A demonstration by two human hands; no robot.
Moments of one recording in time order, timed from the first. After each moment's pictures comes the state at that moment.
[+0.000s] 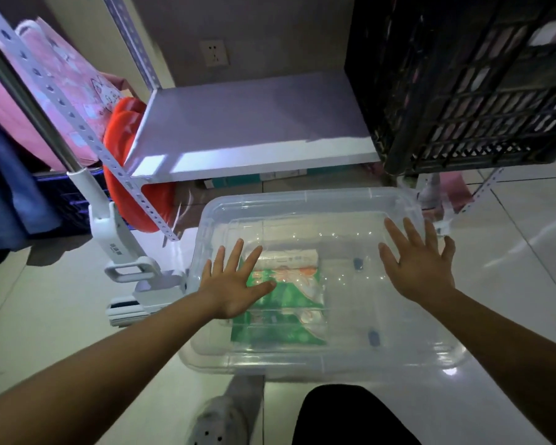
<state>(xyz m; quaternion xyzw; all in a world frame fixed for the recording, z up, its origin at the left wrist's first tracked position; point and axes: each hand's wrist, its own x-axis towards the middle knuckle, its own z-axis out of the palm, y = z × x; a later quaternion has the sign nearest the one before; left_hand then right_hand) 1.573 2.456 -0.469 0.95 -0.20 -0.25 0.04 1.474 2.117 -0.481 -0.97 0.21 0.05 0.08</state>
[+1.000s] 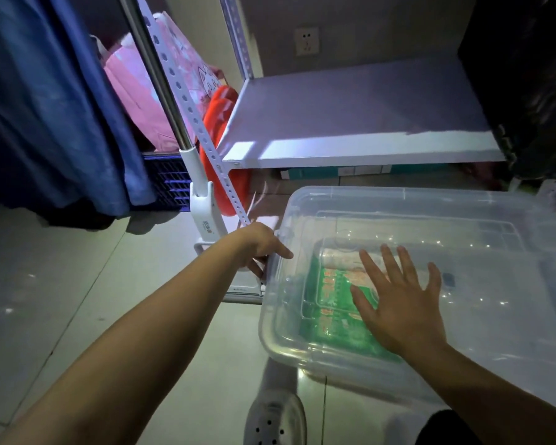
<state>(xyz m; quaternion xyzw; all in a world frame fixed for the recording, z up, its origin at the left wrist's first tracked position) 1.642 2.522 -0.417 0.85 0.13 -0.38 0.34 1.493 2.294 -0.498 -1.00 0.05 0.04 0.08</state>
